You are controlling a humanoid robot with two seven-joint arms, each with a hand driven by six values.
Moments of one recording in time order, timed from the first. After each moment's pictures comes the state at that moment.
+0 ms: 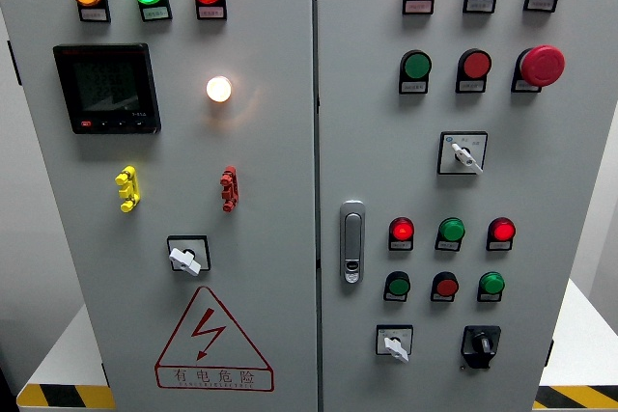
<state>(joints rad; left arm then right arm) -0.04 -0.09 0.02 -0.19 0.04 0.09 0.03 -0.10 0.12 0.13 -0.10 -0.03 0.22 0.20</state>
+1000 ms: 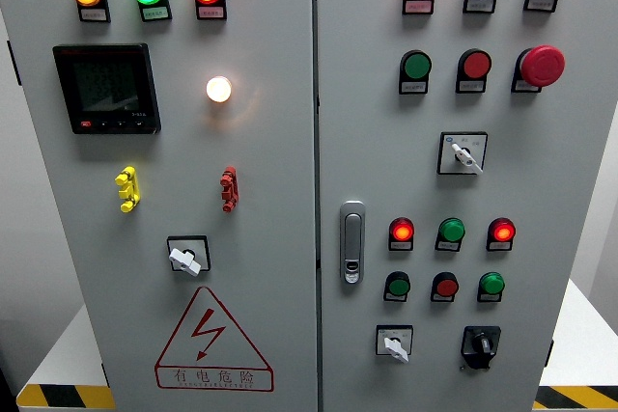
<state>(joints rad) -0.04 -0.09 0.02 -0.19 0.04 0.09 0.03 -0.09 0.12 1.05 -0.09 -0.86 0.33 0.07</state>
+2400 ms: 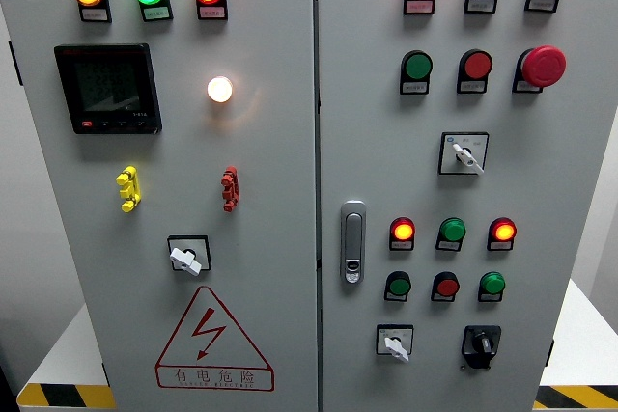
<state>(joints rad) -0.04 -0.09 0.02 -0.19 0.04 0.09 0.03 -0.19 0.12 1.70 0.46 -1.46 0.43 0.12</state>
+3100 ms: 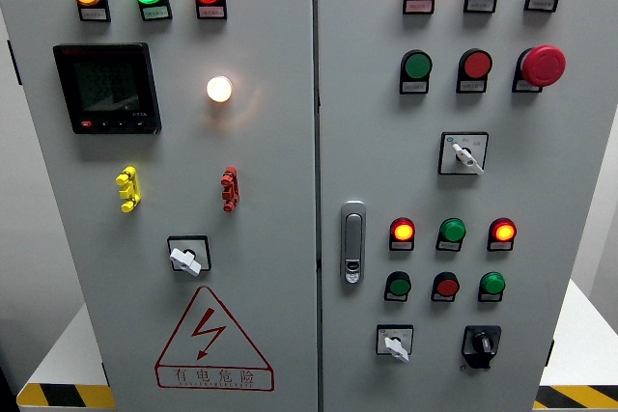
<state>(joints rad) -0.04 -0.09 0.02 -0.19 0.04 0.09 0.03 -0.36 0.11 1.66 1.18 -1.45 0.43 0.18</state>
